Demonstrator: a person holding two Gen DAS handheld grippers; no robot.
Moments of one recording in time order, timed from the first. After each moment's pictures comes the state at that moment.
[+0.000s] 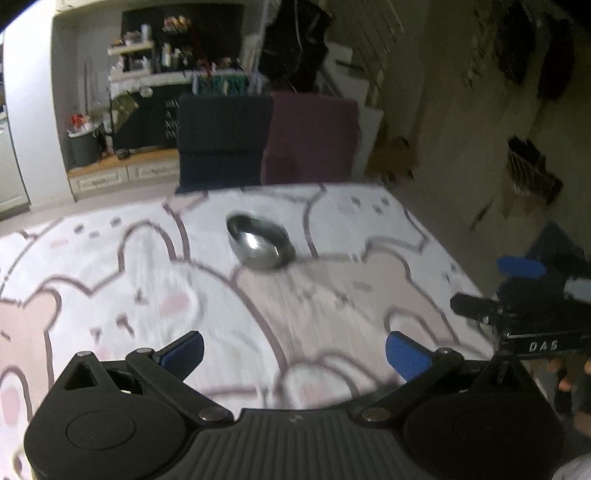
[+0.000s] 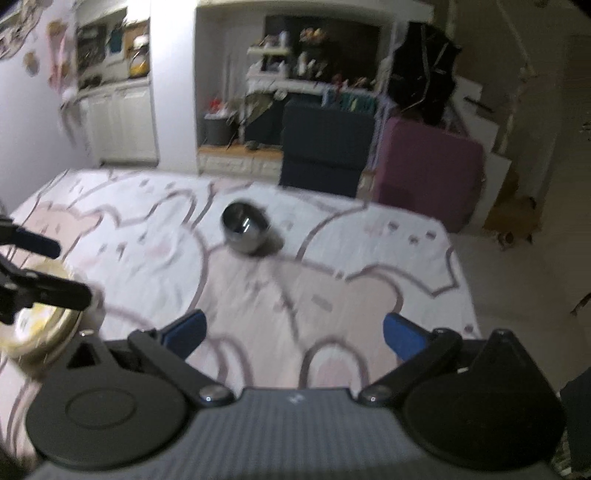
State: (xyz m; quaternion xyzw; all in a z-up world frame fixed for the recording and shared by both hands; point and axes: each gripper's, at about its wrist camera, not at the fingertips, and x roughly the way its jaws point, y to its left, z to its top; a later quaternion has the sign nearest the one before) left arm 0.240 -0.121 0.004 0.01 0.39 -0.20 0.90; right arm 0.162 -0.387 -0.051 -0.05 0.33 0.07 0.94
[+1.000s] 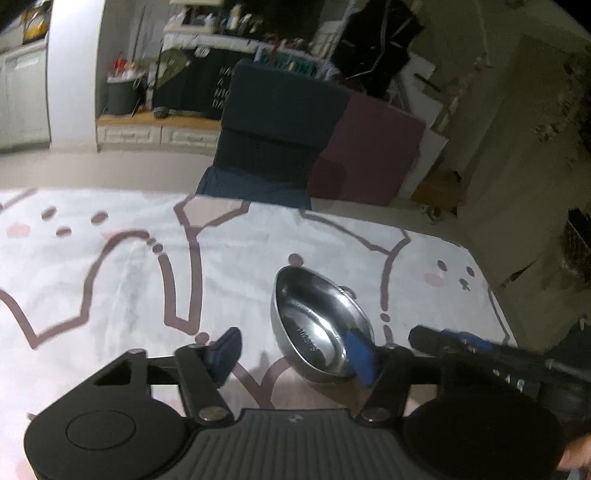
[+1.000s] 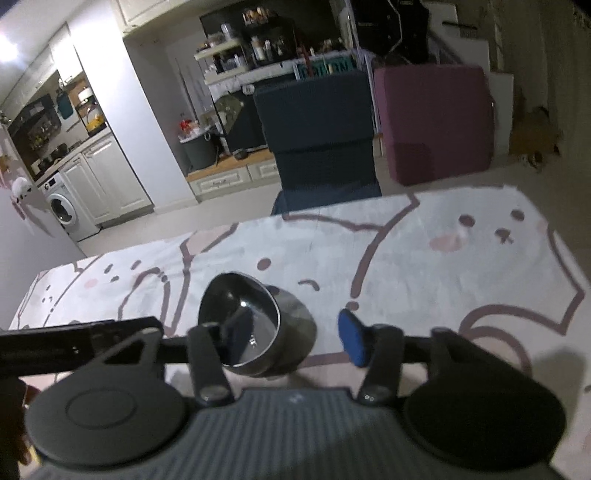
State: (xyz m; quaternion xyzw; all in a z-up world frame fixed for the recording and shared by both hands) left arm 0.443 -0.126 -0.079 -0.11 0.43 -0.13 0.89; right arm 0.413 -0.370 -0.111 0.12 0.38 0.08 0.91
